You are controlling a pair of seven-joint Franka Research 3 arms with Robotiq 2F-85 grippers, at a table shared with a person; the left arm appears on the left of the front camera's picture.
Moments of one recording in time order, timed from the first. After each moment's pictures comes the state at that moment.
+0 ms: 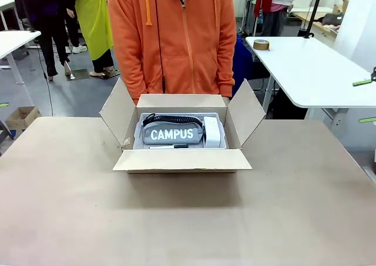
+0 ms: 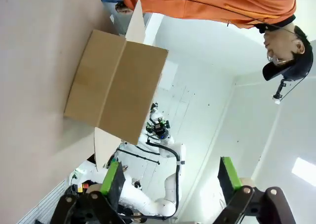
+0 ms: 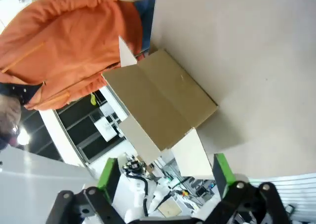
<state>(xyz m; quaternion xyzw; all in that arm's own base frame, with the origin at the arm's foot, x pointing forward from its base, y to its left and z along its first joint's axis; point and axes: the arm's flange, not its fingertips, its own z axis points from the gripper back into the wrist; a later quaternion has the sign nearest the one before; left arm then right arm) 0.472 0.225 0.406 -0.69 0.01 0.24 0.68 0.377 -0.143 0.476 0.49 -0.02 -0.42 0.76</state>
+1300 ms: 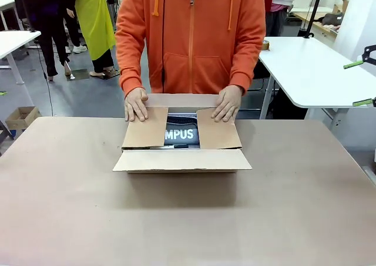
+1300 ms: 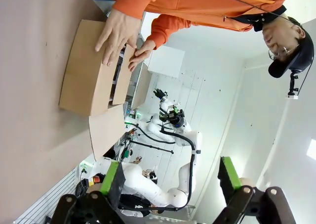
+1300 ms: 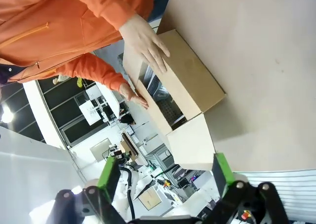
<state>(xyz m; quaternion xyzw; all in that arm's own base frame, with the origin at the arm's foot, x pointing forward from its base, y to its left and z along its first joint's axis) 0.464 0.209 0.451 -0.68 0.00 0.19 0.71 0.391 -0.112 0.521 0.48 -0.02 -0.37 0.79</state>
